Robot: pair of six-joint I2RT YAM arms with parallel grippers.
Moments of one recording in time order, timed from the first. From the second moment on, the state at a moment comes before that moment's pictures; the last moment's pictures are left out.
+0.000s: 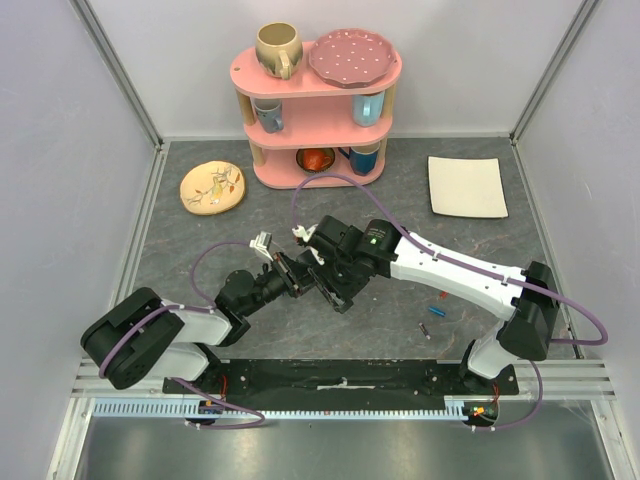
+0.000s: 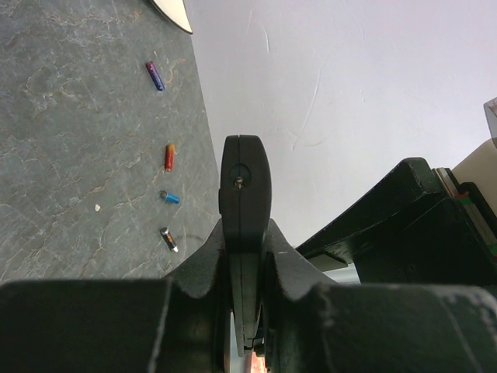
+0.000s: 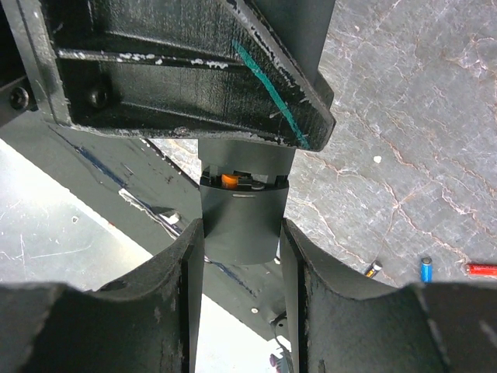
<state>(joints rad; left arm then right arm) -0.73 1.34 0.15 1.24 0.22 -1.37 1.06 1.60 1.46 -1.05 -0.02 0.30</state>
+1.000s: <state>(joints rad) -0.73 1.25 0.15 1.13 0.18 -1.37 1.07 1.58 1.45 -1.01 -0.02 0.32</state>
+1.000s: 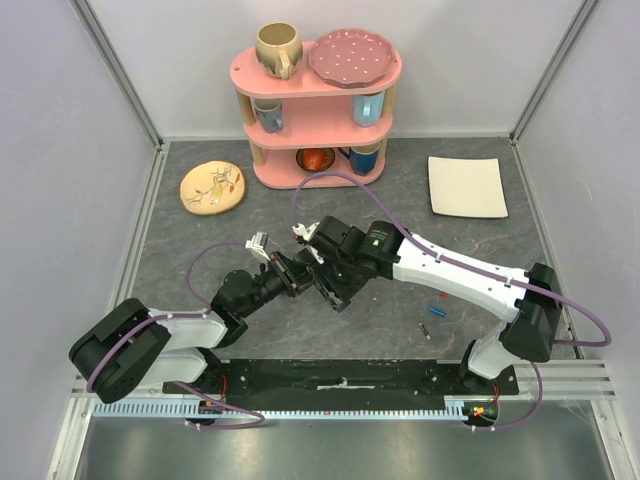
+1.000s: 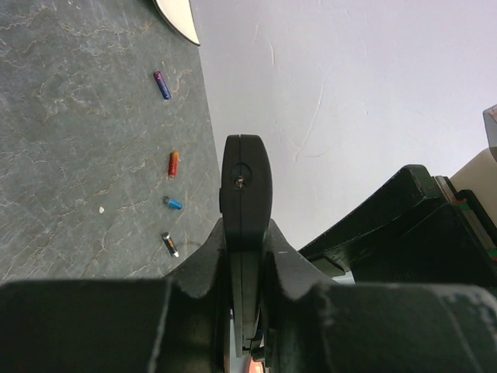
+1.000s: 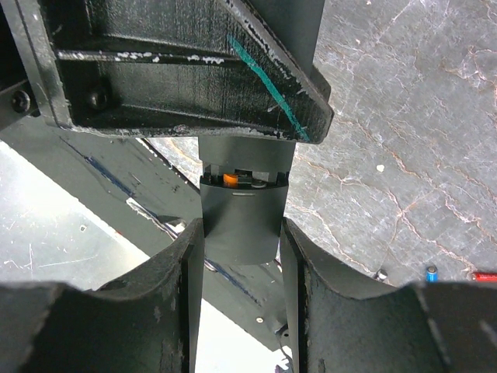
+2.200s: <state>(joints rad) -0.73 1.25 0.17 1.09 0.21 -1.37 1.08 1.58 1.43 -1.01 0.01 0.33</state>
